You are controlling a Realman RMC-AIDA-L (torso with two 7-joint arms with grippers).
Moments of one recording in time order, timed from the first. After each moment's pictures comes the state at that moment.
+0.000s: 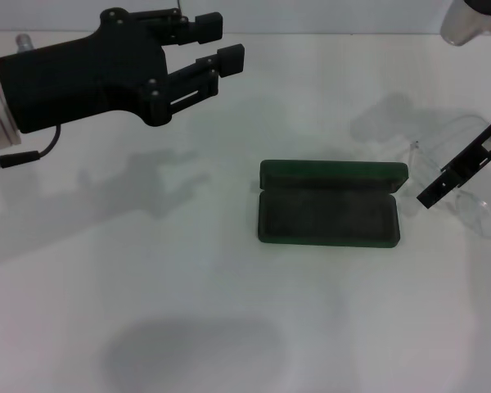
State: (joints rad) left arm -0.19 -2.09 1.23 1.45 1.47 1.39 -1.67; right arm 0.89 1.97 -1.15 -0.87 -2.65 -1.53 2.46
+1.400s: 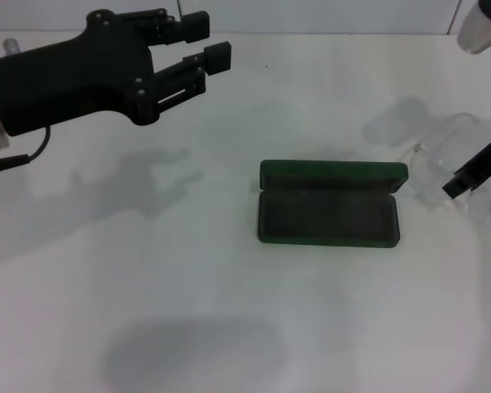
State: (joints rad) left arm -0.17 -2.09 1.21 1.44 1.45 1.39 -1.67; right arm 0.83 1.98 -1.15 -0.94 -2.67 -1.52 2.46
